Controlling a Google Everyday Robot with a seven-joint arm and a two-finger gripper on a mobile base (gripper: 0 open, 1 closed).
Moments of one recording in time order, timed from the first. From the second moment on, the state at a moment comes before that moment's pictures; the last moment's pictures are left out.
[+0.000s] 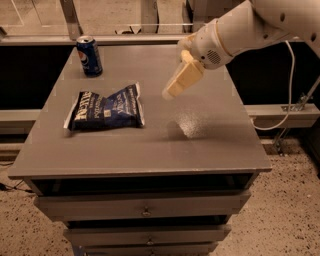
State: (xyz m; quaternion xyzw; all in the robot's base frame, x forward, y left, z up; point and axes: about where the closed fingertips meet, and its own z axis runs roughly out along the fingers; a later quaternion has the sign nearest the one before) arm 0.611 -0.055 0.947 -0.57 0.70 0.17 0.39
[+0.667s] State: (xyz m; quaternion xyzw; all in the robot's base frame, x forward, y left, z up) arm 0.706 -0.010 0.935 -0.50 0.67 0.24 0.48
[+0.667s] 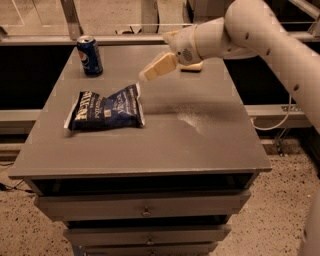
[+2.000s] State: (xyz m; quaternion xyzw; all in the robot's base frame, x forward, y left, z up) arm 0.824 0.125 0.922 -0.43 0.67 0.29 0.54
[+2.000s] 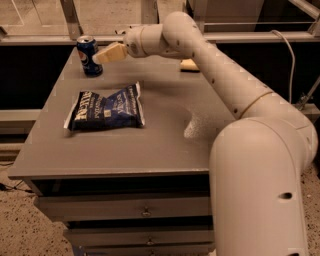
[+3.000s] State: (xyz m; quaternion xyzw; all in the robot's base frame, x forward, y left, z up) arm 0.818 0.211 0.900 -0.44 0.65 0.34 0.52
